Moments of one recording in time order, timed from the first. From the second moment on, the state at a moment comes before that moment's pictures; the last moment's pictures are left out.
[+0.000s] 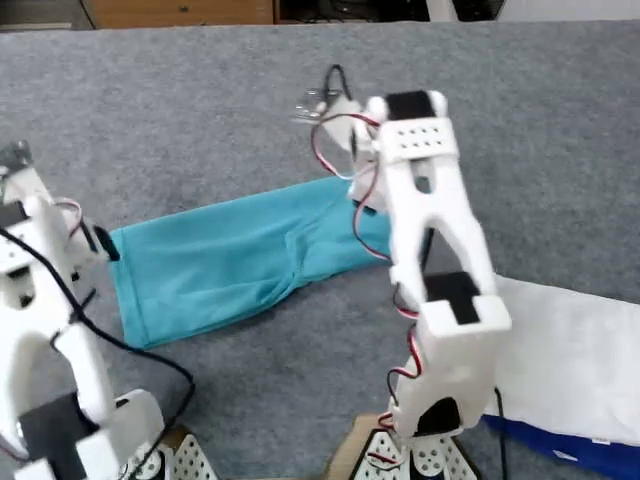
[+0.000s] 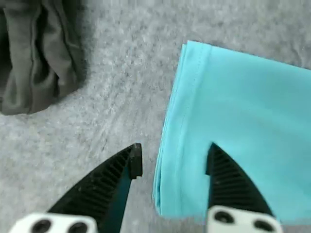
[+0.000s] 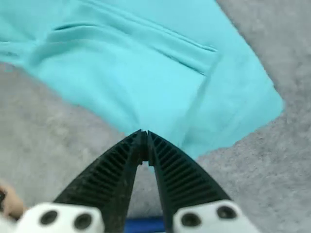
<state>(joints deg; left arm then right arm) -29.8 -16.6 23.4 79.3 -6.8 -10.0 21.1 -13.7 85.9 42.9</state>
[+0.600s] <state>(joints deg) -29.7 6.2 16.9 80.8 -15.9 -3.4 19.2 15.4 37.5 19.0</state>
